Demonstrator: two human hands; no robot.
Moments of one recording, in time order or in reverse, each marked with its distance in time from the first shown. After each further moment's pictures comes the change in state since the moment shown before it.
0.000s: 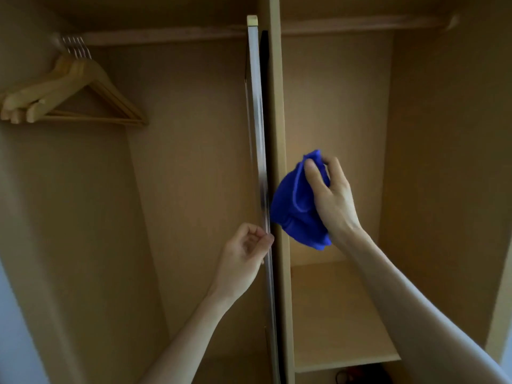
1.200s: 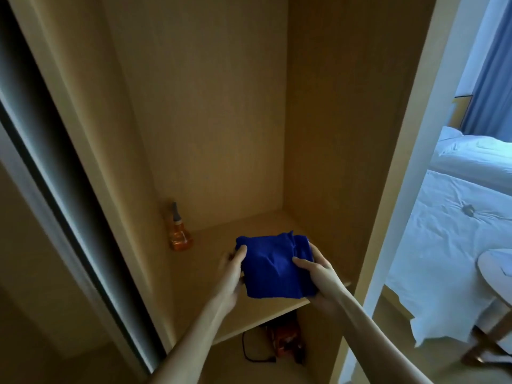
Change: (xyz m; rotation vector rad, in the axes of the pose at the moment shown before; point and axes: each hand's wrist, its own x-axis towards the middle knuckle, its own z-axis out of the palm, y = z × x) left_hand 0.037 -0.165 0.284 -0.573 -0.075 -0.824; right_hand -0.090 0.213 -0.239 0.408 0.292 0.972
